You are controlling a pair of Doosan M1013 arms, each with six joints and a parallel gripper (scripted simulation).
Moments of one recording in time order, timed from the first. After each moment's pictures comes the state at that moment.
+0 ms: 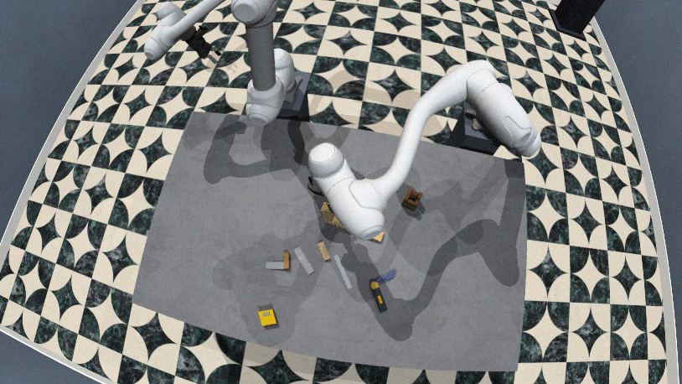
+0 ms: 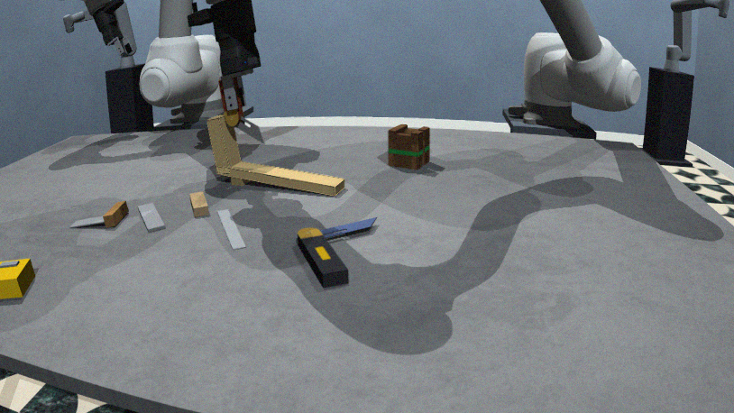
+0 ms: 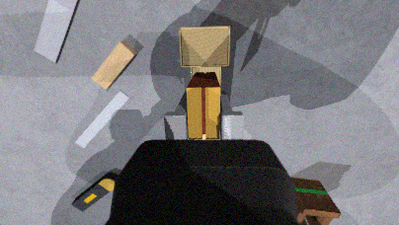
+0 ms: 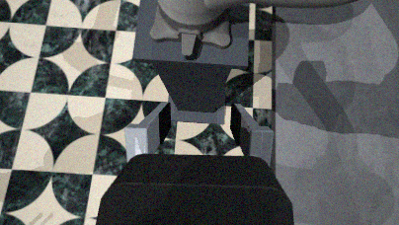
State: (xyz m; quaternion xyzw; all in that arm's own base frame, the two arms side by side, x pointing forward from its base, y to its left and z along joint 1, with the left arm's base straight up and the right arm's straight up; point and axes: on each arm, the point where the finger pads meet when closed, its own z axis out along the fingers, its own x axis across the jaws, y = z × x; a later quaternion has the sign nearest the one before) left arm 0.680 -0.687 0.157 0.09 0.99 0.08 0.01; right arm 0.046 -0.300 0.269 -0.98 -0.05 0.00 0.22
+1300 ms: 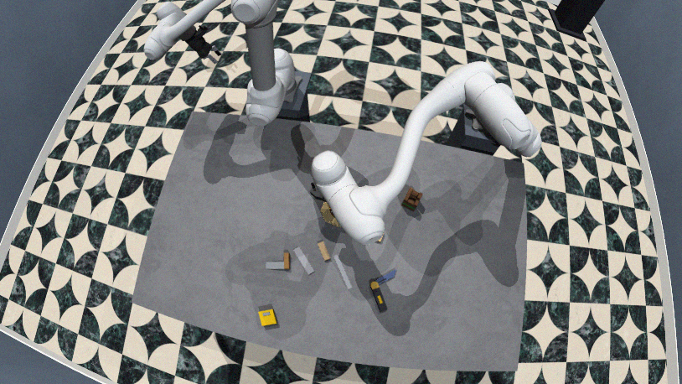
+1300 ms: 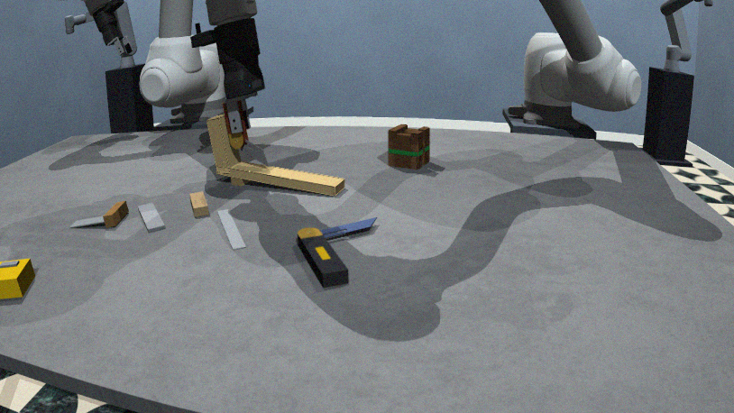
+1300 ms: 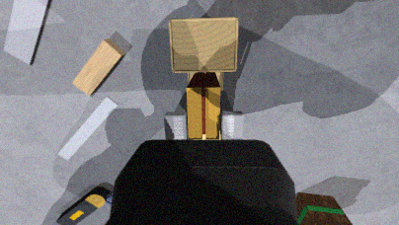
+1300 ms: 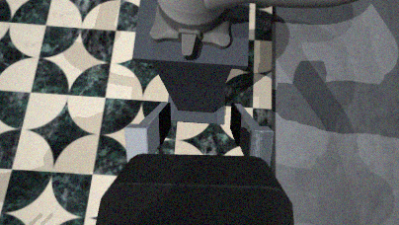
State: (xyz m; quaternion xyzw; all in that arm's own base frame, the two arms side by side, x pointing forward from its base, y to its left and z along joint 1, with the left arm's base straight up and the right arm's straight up) left arm 0.682 -0.680 0.115 0.09 0.99 0.08 0.01; right arm 0.046 -0.300 0.269 -0.98 -0.05 0.00 0.22
